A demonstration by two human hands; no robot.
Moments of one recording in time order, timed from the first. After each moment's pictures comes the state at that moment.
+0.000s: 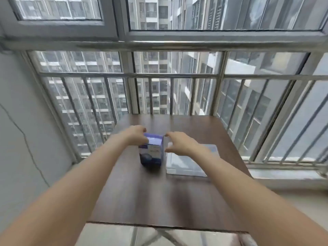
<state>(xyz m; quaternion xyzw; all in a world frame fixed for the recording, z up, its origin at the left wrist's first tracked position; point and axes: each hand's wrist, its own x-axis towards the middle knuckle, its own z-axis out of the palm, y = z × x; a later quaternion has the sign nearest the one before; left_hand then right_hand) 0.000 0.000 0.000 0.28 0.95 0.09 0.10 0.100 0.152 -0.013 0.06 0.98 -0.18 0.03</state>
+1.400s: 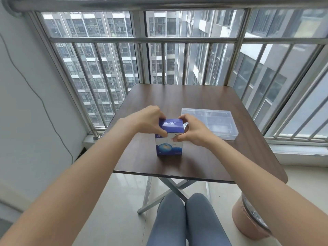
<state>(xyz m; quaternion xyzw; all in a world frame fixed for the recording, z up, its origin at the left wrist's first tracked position) 0.083 -0.051 -0.026 0.44 0.89 0.07 0.06 0.164 0.108 -0.074 0.06 0.92 -0.39 -0.04</state>
